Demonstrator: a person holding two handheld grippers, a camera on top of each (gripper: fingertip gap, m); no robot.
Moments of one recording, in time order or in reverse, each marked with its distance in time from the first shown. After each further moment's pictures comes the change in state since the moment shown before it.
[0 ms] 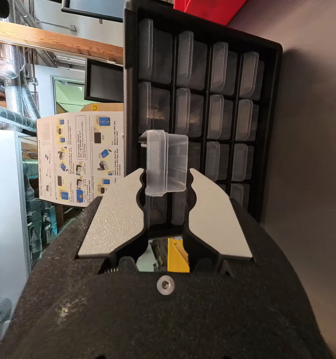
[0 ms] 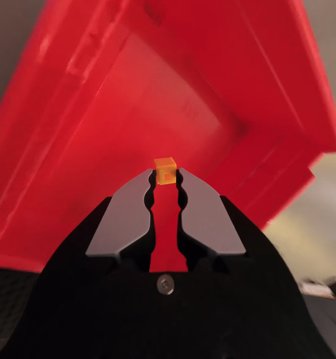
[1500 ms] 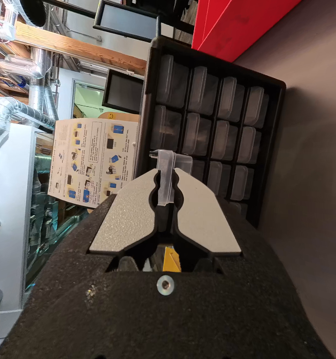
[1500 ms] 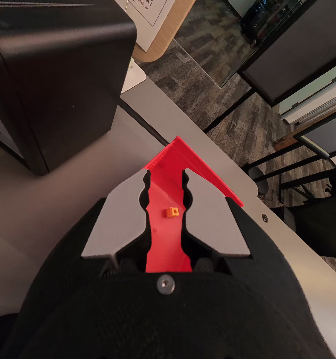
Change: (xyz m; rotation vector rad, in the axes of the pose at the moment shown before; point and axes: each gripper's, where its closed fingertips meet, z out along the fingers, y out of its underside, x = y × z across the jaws) left arm -0.006 -0.023 -0.011 0.049 -0.083 -0.072; right arm -0.048 -0.034 -0.156 0.860 0.230 -0.092
